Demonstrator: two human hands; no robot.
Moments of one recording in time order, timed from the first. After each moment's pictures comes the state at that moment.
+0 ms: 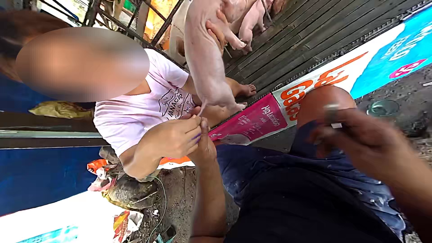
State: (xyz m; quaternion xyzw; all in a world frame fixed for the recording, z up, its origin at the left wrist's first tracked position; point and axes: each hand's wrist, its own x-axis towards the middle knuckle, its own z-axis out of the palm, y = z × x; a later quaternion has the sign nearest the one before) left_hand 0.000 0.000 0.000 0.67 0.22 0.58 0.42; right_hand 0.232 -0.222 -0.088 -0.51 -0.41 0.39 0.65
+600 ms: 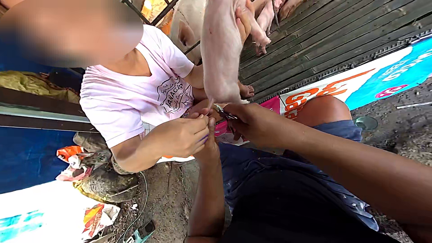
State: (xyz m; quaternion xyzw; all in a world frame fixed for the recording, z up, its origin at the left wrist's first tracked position) left_hand -0.016 0.006 -0.019 0.66 0.22 0.60 0.40; right_hand 0.166 -0.062 0.017 -0.49 -0.61 0.44 0.43
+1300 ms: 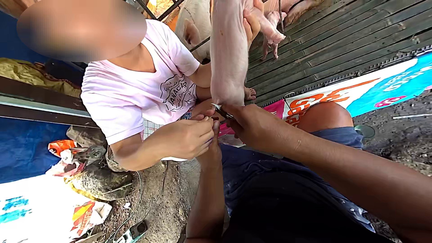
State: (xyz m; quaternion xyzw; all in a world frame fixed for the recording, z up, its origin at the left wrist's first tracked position) left_hand -0.022 0.002 -0.021 0.64 0.21 0.62 0.41; right_hand 0.148 -0.052 0.036 -0.58 -0.65 0.36 0.34
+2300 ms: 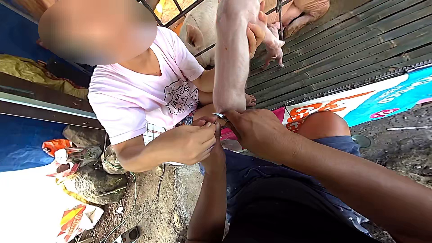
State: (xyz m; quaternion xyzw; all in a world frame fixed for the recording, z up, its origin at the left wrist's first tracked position) left_hand -0.019 0.006 -0.021 0.62 0.19 0.66 0.39; right_hand 0.138 -0.051 0.033 -0.62 -0.72 0.13 0.28
